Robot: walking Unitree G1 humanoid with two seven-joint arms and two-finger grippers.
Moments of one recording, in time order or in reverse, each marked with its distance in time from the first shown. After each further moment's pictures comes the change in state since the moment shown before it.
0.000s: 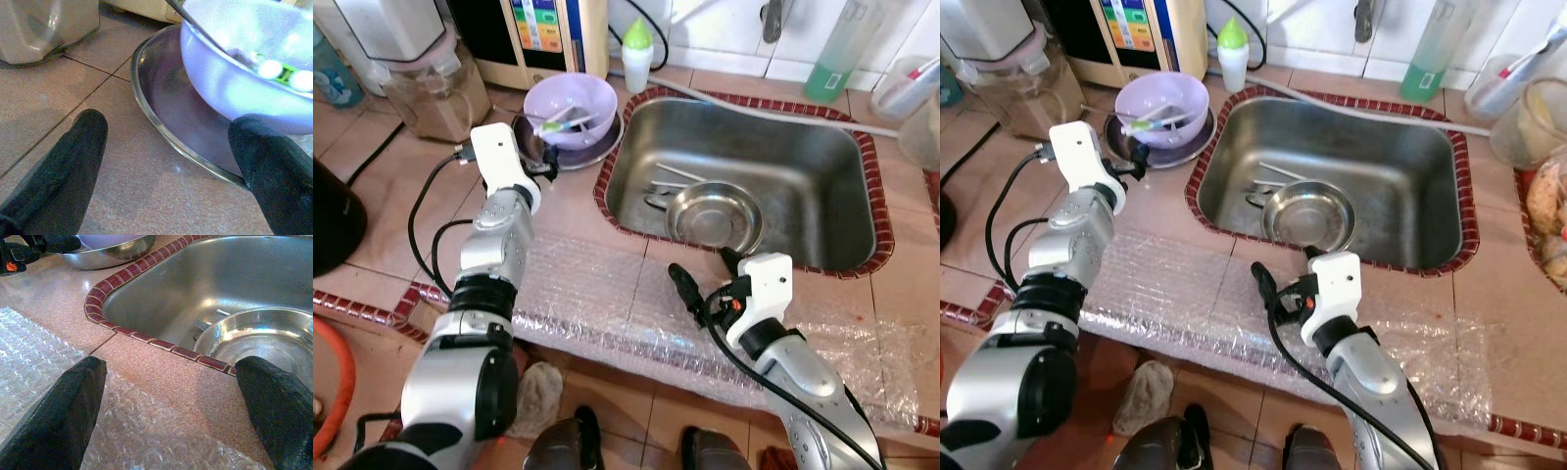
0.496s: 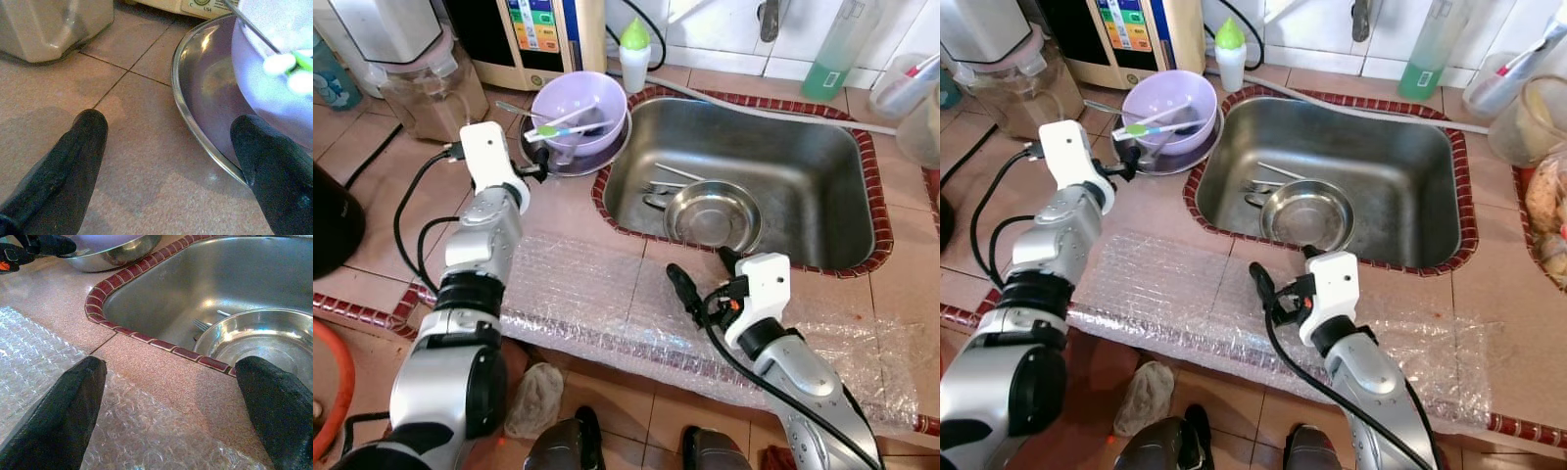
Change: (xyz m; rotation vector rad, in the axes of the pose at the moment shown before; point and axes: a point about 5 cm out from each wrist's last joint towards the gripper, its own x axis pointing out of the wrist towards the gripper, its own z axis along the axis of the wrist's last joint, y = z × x) left arm -0.004 0.015 0.004 0.009 0.037 0.029; right arm 0.001 0.002 0.001 -0.009 -0.002 0.008
